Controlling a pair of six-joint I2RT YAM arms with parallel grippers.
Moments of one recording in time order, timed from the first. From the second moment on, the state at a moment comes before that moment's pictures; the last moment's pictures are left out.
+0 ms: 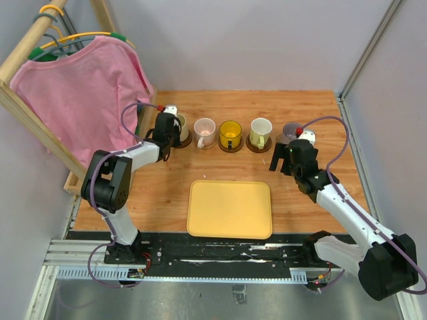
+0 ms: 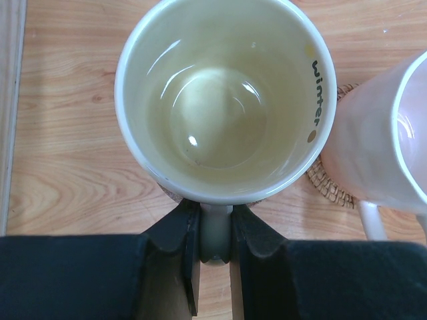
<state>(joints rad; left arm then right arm) -0.29 1.76 1.01 0.15 -0.19 -0.18 0.37 1.04 0.70 -0.31 0.31 0.38</state>
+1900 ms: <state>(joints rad) -0.29 1.67 0.93 0.15 -0.22 -0.22 0.37 1.04 0.70 -0.30 0.27 0.40</state>
